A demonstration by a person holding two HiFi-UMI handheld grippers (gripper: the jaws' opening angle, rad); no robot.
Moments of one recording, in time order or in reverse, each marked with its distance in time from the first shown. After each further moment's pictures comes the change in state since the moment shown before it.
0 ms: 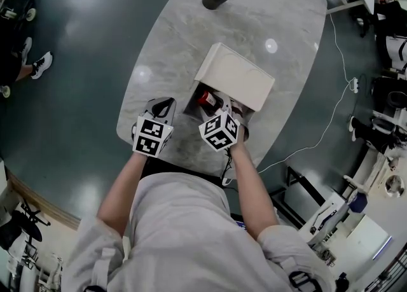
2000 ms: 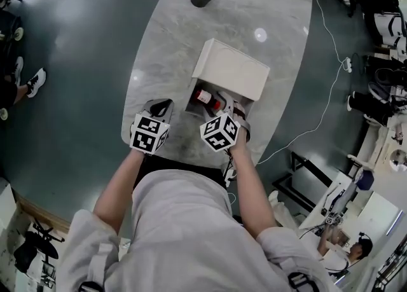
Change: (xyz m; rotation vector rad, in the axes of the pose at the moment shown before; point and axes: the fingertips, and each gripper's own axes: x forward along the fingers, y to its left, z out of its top) left arm -0.006 0.009 -0.007 0.019 0.056 -0.140; right arm -0.016 0.002 -0.008 0.066 0.098 -0.143
